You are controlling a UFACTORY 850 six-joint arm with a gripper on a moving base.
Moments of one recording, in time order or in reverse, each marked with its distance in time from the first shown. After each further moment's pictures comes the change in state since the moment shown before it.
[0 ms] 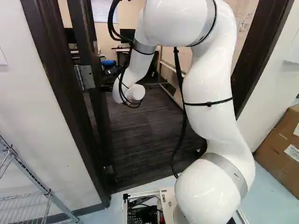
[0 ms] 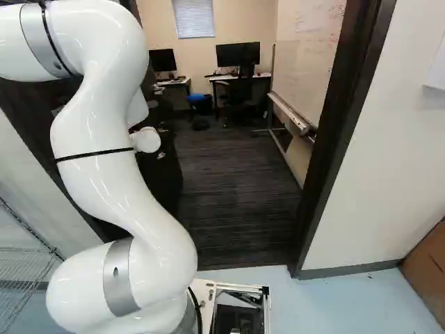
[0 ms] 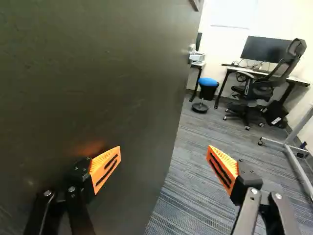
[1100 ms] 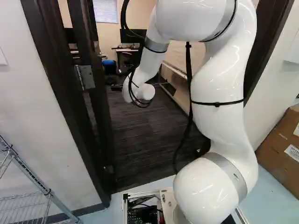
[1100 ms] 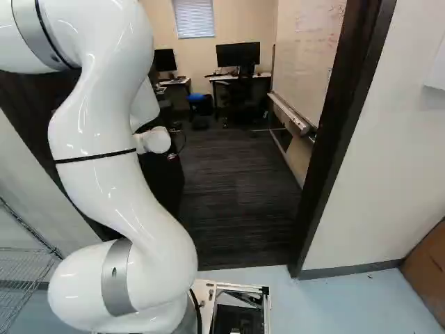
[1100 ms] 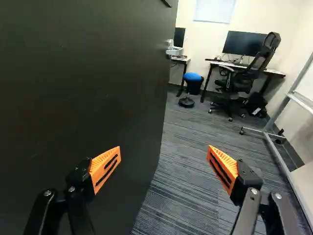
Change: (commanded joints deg) arm -5.3 4.4 5.5 0.2 -0.1 0.0
